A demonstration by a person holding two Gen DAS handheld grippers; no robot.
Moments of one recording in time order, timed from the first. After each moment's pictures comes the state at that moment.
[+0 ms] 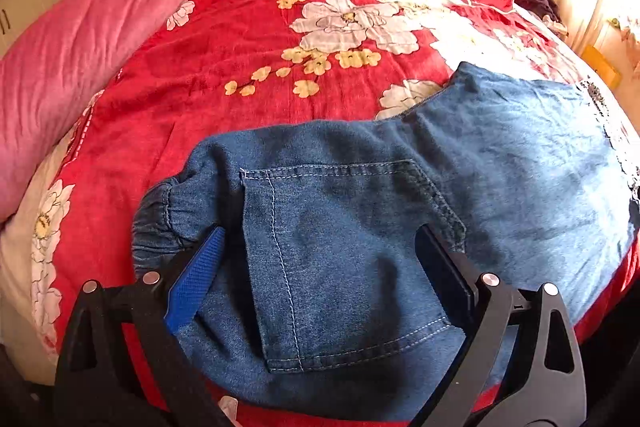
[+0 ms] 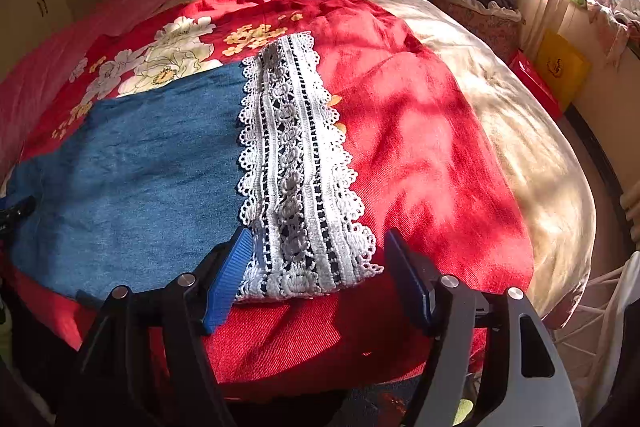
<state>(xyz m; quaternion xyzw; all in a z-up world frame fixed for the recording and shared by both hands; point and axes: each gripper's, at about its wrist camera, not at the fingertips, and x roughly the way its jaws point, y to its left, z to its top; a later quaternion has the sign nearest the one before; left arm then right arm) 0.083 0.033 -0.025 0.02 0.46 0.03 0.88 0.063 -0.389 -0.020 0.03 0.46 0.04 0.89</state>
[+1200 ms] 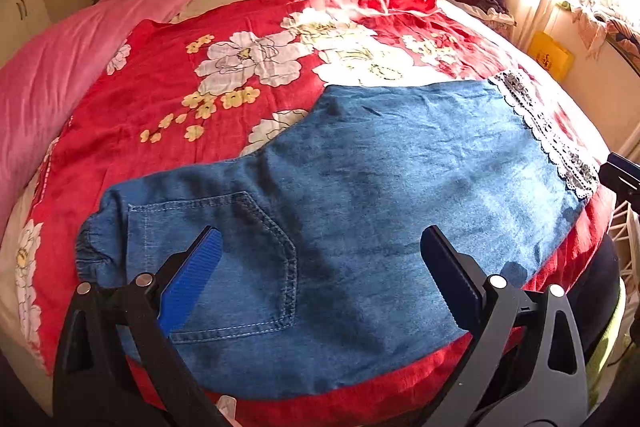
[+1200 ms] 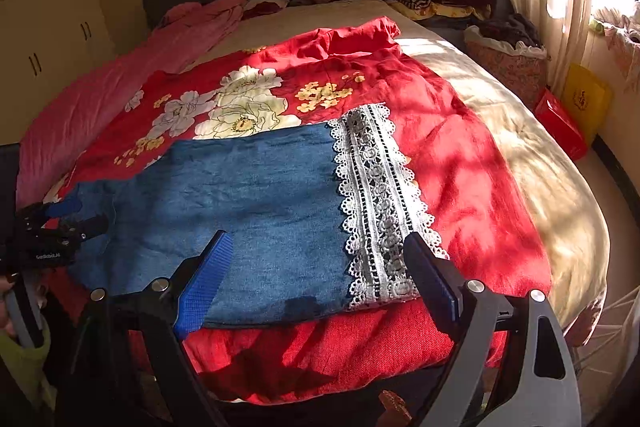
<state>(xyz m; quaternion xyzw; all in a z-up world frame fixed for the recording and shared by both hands) 0.077 -0.058 -0.001 0.04 0.45 -0.05 0.89 0.040 -0.352 0.017 0.05 0.40 0.10 0.91</state>
